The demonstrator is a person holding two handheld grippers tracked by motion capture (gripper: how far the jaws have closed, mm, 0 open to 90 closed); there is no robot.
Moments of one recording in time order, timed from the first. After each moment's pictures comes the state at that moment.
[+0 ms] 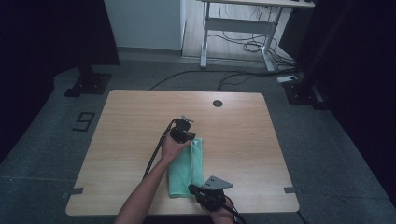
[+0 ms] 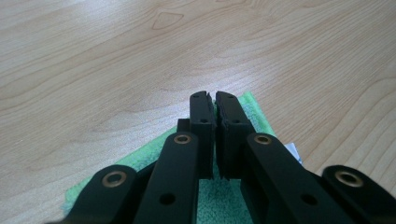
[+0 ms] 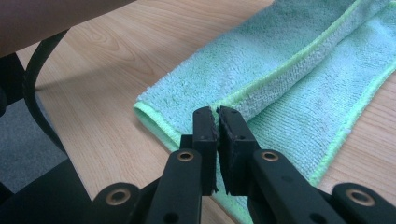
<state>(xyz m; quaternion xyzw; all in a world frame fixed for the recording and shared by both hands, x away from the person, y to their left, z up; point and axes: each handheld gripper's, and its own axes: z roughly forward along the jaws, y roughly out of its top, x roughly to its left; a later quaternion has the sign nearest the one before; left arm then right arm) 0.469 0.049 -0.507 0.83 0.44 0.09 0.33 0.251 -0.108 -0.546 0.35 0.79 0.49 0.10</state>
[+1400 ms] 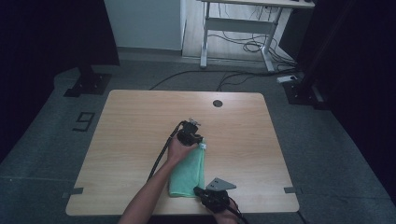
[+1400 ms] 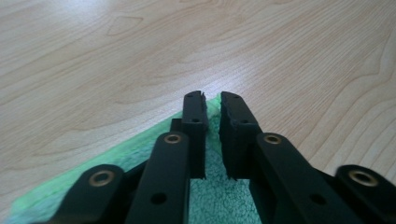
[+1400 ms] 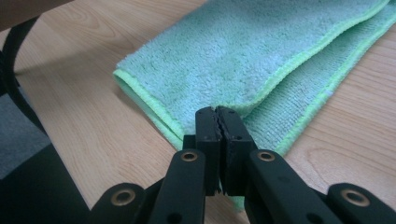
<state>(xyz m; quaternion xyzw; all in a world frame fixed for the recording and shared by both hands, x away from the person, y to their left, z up) 0.465 0.024 -0.515 0.84 0.41 0.08 0.34 0.249 -0.121 -0.558 0.37 0.80 0.46 0.10</state>
